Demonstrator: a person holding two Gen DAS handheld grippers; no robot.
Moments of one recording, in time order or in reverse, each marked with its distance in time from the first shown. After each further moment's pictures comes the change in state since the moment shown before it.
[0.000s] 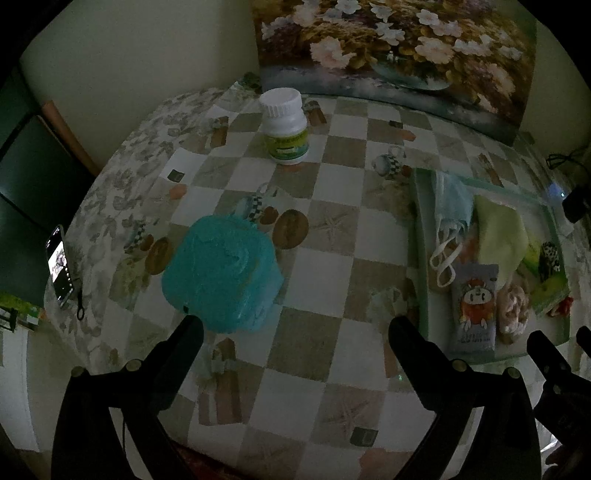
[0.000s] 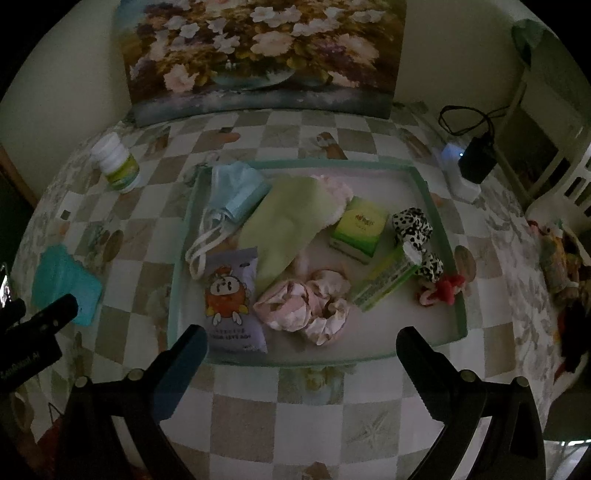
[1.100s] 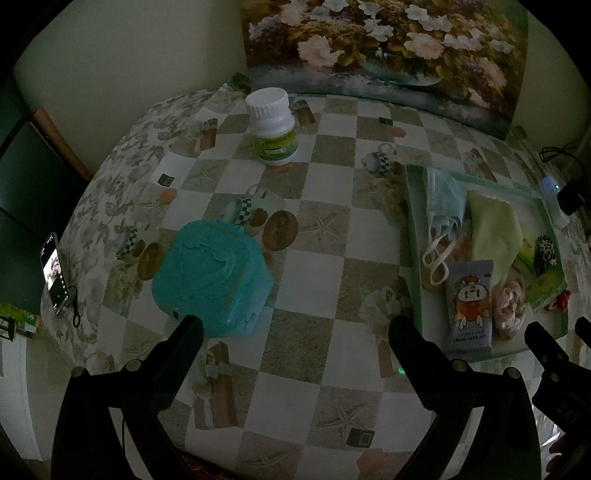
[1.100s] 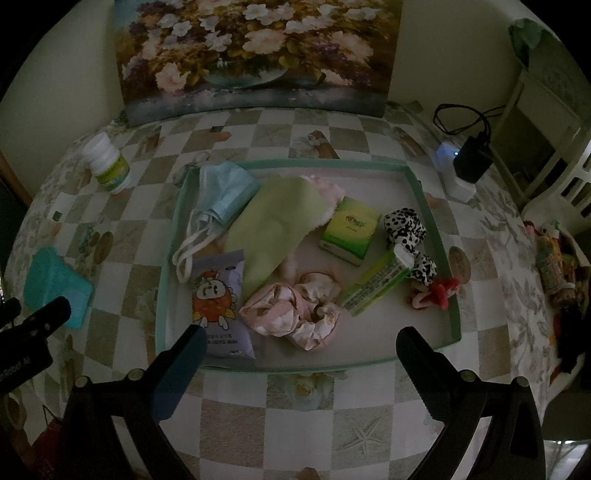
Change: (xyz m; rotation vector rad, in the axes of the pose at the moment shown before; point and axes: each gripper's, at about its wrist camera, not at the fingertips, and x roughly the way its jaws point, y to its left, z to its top) left arm 0.002 -0.007 0.004 0.025 0.004 -0.014; right arm 0.005 -0.004 0.003 0.003 0.006 -0.020
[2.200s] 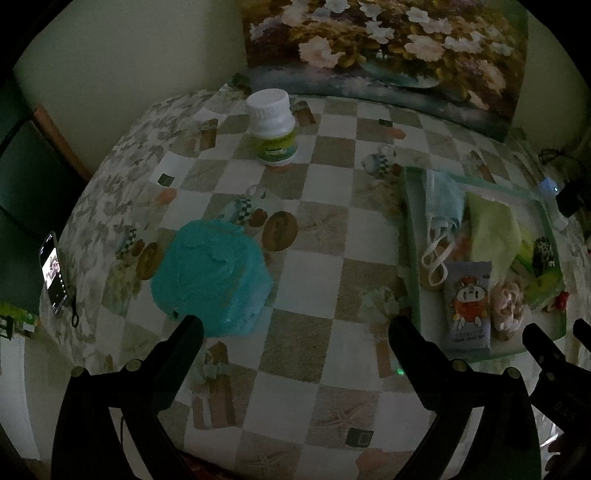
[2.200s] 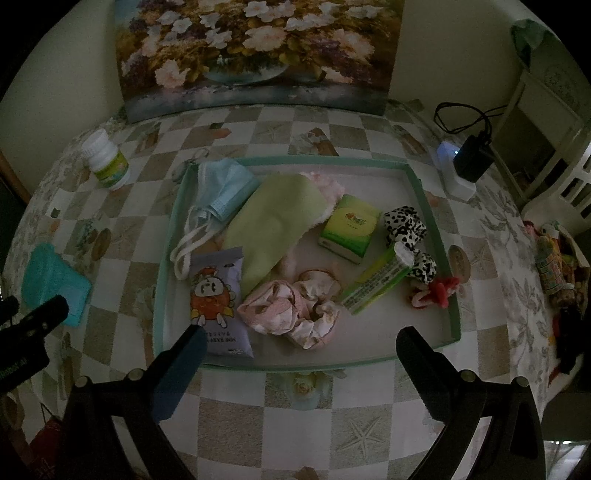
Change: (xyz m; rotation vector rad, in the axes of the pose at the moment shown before) left arm -0.002 0.001 -0.002 -0.003 -0.012 -0.010; right arm 0.002 -0.001 -0.002 0.001 0.001 -0.004
